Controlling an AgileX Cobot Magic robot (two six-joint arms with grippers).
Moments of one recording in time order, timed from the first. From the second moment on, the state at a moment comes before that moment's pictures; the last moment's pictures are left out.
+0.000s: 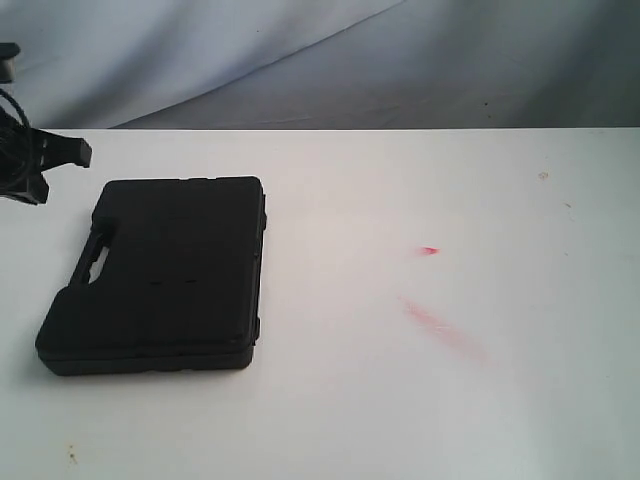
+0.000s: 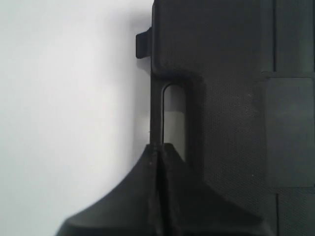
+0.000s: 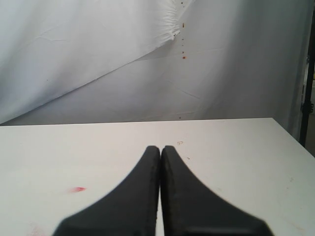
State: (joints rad) left arm -0.08 1.65 -1.20 0.02 0.79 -0.13; right arm 0.11 0.01 0.00 0.05 0.12 -0.02
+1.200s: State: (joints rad) left arm -0.08 0.49 -0.43 -0.03 0.39 -0.10; right arm 0.11 0.01 0.00 0.05 0.12 -0.02
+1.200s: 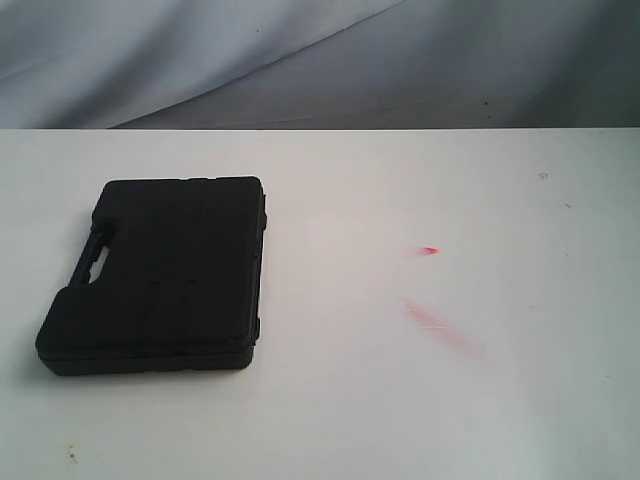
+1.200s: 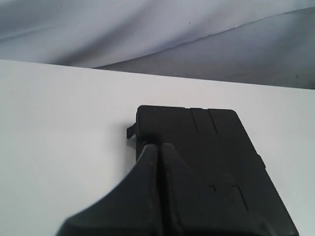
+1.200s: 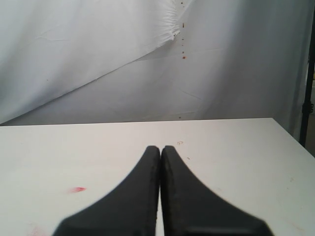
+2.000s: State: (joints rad) left arm -0.08 0.00 -0.09 0.01 0.19 -0.10; right arm 0.11 0.01 0.00 0.05 0.12 -0.02
